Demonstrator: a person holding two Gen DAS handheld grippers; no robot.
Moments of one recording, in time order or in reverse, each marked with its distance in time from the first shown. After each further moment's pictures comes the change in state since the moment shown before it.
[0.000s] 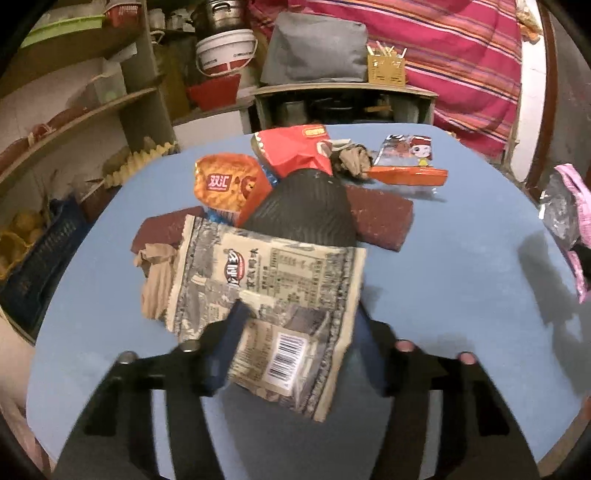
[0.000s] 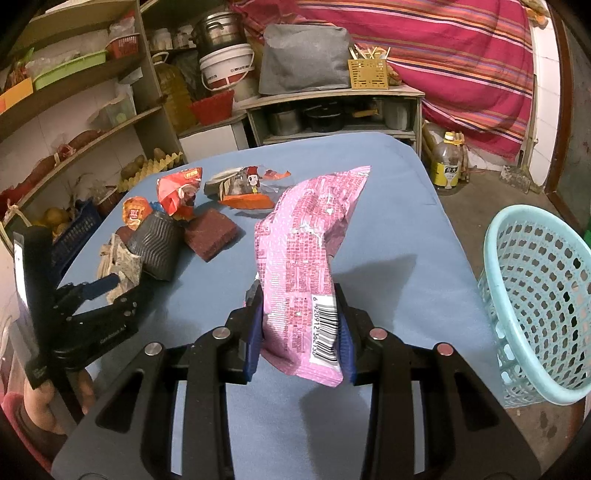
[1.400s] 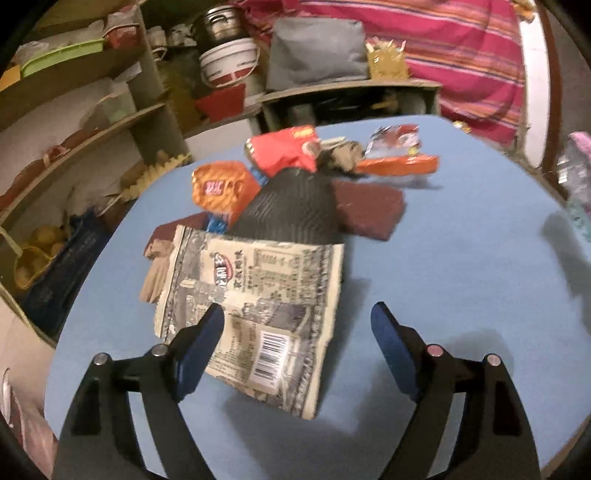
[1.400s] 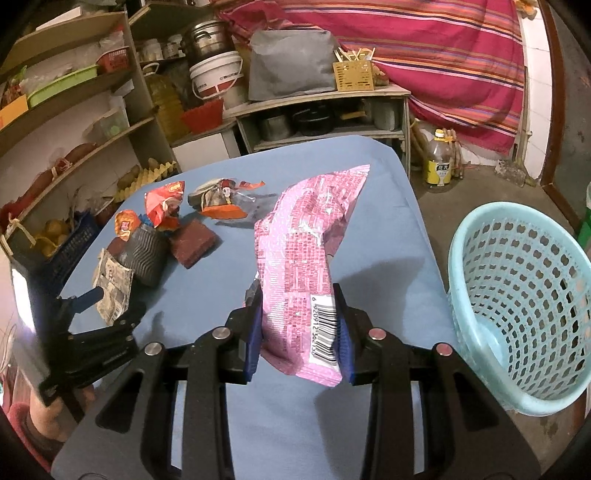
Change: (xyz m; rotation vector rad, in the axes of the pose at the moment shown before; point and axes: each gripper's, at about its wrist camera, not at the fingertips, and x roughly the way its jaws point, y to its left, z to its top) left arm -0.004 -0.029 -0.009 0.057 -0.003 0.133; right arm -0.016 -0.041 0.003 0.033 -0.012 0.002
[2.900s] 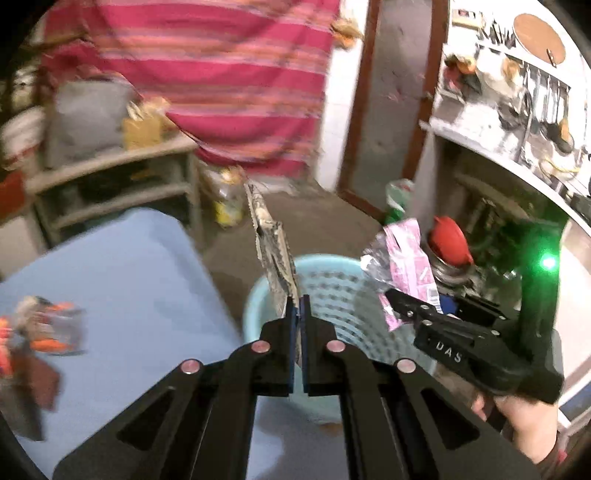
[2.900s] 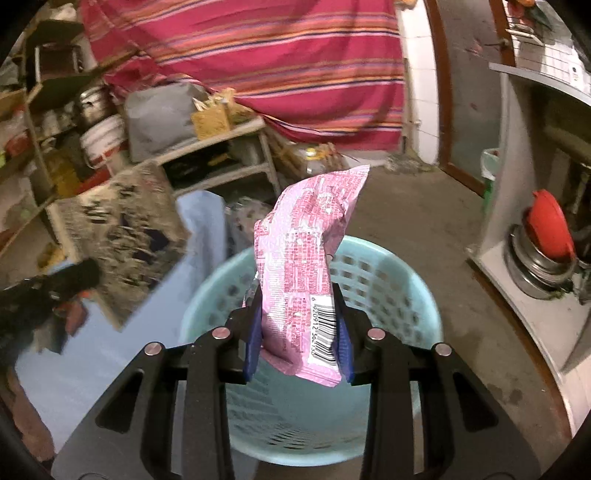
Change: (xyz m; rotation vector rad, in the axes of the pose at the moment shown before) left arm -0.109 -0.252 0.127 0.246 -0.128 -0.822; right arm -0.086 -0.200 0.008 0.248 -0.106 -0.339
